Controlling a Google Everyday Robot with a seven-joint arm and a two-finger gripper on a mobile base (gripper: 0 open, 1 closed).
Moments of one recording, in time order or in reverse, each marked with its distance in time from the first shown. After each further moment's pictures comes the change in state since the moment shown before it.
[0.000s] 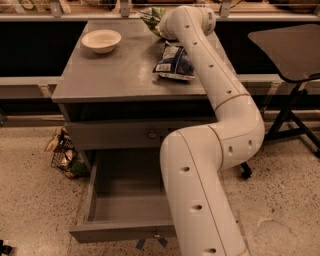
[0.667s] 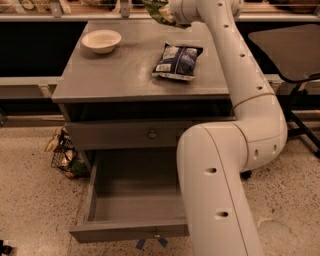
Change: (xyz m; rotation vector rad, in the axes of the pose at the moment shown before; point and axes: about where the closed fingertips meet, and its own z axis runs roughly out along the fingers) arm -0.046 -0.020 -0.072 -0.123 -0.150 0.026
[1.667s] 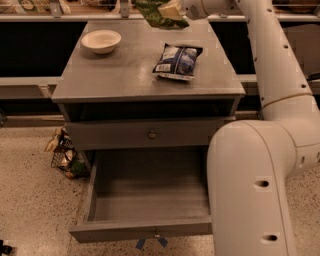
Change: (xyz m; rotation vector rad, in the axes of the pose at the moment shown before) arm -0.040 0.050 -0.089 -0.315 -0.127 -0.050
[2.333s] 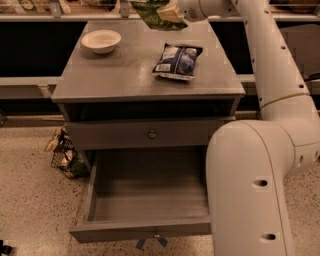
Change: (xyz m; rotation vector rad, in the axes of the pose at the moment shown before) arm 0.001 0.004 0.005 -0.011 -0.003 -0.042
